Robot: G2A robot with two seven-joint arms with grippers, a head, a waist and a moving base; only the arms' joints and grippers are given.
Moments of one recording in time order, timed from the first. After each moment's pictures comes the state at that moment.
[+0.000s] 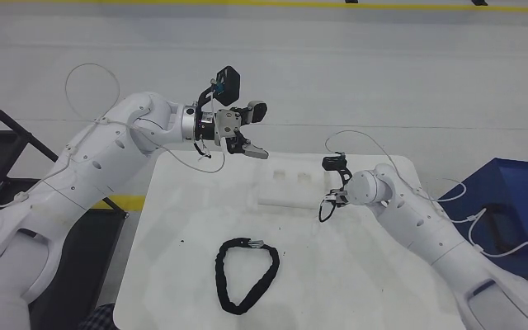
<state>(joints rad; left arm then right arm) 0.21 -0.83 -0.33 -1.26 0.28 -1.01 -0.19 -0.64 -1.16 0.58 -1.08 -0.47 0.22 1.00</state>
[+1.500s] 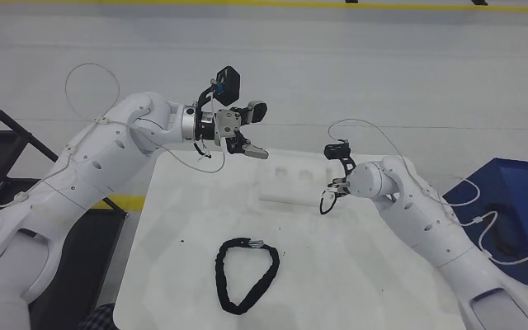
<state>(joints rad) 0.21 -0.83 -0.33 -1.26 0.28 -1.01 -0.19 -0.72 -1.13 0.77 -1.33 -0.65 0.29 1.11</state>
